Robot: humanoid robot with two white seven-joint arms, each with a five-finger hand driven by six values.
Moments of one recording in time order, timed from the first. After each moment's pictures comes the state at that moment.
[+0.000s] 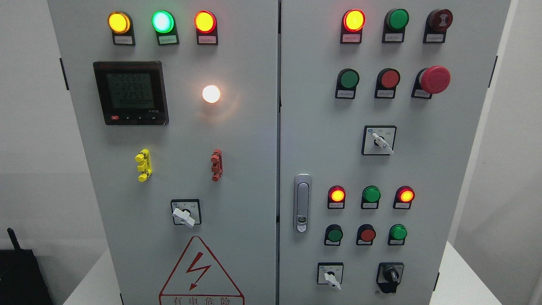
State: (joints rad) left arm 0.05 -0.07 -0.01 -0.11 0.03 -0.03 -0.03; right arm 0.16 0.11 0.05 -0.19 -0.14 0.10 0.18
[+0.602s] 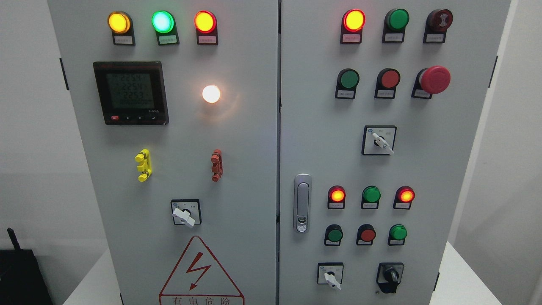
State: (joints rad) left arm 0.05 -0.07 -0.01 -0.11 0.03 -0.03 -0.03; right arm 0.16 0.11 0.05 -0.18 -0.13 0.09 0.19
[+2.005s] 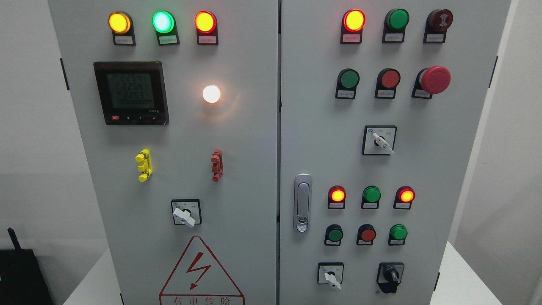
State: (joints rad) left arm 0.05 -0.07 -0.01 -0.11 0.03 -0.03 -0.03; right arm 0.23 0.10 0.06 -0.40 -0.13 0.09 0.17
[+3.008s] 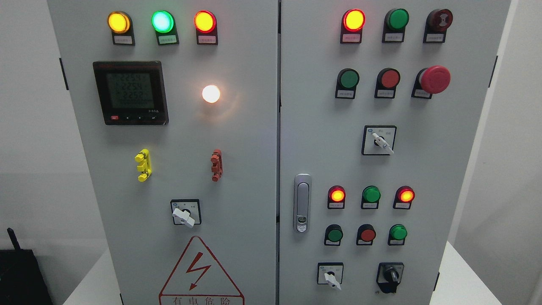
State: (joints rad) left arm 0.05 -0.07 -0.01 -0.11 0.03 -0.03 -0.03; right arm 0.28 0.10 0.08 -0.70 -0.13 -0.14 -0.02
